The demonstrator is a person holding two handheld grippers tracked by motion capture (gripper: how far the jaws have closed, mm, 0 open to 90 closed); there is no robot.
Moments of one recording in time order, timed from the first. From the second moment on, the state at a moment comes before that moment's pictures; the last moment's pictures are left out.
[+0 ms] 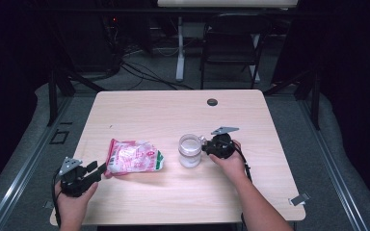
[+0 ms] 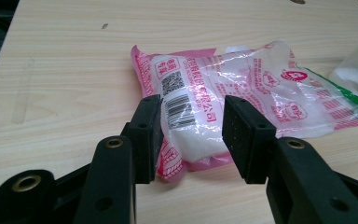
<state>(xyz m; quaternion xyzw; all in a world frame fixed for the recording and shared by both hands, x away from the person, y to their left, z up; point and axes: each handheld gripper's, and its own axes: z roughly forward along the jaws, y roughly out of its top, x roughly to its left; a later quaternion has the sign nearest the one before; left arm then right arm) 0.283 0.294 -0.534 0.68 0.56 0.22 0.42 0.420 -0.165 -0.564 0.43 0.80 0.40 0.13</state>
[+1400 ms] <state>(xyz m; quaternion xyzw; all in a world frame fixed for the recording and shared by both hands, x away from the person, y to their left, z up) 0.303 0.262 -0.533 0.71 0.51 0.21 0.43 0.391 -0.157 -0.561 0.42 0.82 0.34 0.18</state>
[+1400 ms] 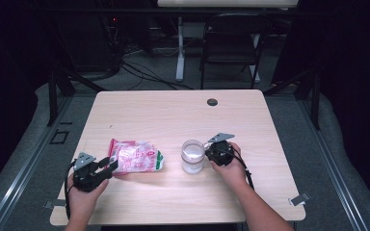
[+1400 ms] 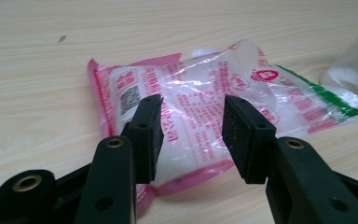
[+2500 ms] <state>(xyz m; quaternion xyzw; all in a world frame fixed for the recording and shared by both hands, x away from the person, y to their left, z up) 0.337 0.182 -0.502 0.74 0.44 0.15 0.49 0.303 -0.189 -0.518 0.43 0.82 0.36 0.13</state>
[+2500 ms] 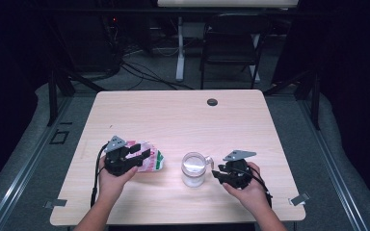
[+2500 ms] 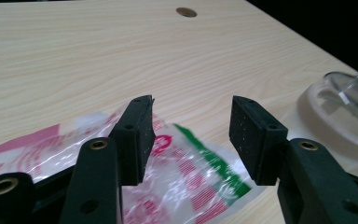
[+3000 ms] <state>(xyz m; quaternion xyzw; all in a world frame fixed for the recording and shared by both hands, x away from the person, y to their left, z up) 0.335 0.128 -0.488 0.77 0.39 0.12 0.49 0.319 -0.186 -0.473 0.45 0.79 0.40 0.12</state>
